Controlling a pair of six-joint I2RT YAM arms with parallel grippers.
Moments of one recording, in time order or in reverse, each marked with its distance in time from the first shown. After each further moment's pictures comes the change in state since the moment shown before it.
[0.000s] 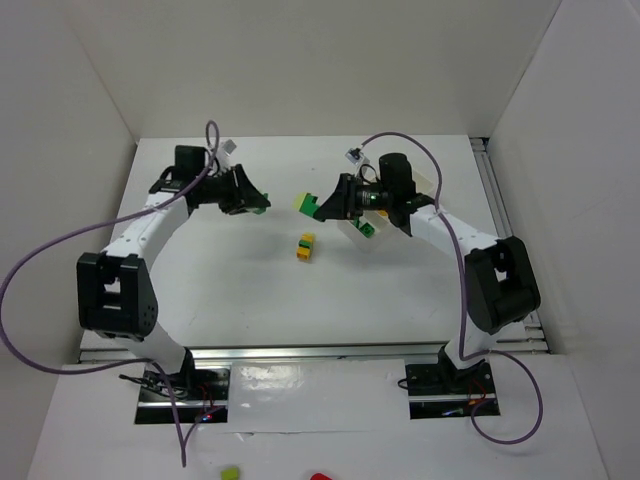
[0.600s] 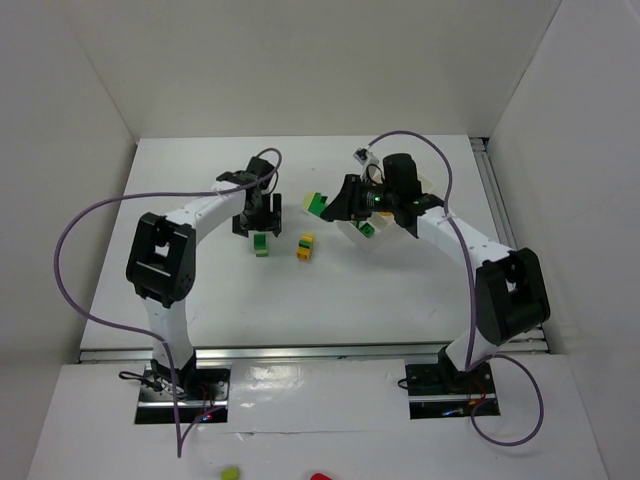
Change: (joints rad) left arm -0.291 0.341 0.186 -0.343 -0.872 0.053; right arm 0.000 -0.080 0.003 -0.163 0.160 -0.084
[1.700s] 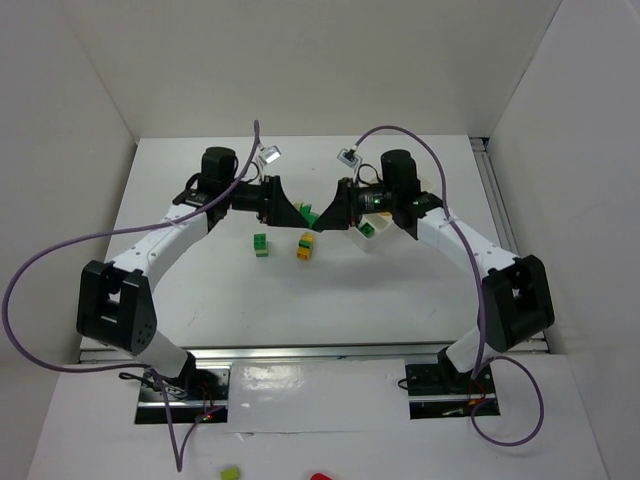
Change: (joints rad) left arm 0.082 -0.392 -0.256 0.539 1.227 0.022; right arm 0.037 -0.047 0.019 0.019 -0.312 -0.078
